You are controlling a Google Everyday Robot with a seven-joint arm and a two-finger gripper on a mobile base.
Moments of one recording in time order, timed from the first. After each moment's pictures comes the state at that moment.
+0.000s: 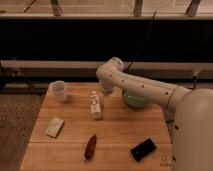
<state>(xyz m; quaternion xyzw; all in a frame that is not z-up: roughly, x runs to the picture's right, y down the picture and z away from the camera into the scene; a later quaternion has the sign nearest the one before) -0.003 0.047 0.853 -0.24 -0.09 -0.09 0.96</state>
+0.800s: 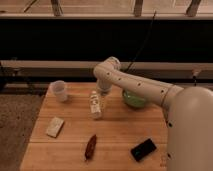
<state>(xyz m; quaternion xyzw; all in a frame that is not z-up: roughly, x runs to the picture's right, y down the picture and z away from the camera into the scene) -0.018 0.058 0.854 -0.29 -0.07 0.03 0.96</state>
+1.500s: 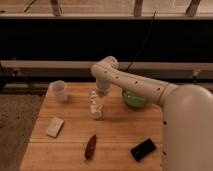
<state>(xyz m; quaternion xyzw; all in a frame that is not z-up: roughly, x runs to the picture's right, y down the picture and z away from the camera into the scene) -0.022 0.072 0.844 -0.33 0.00 0.15 0.93</state>
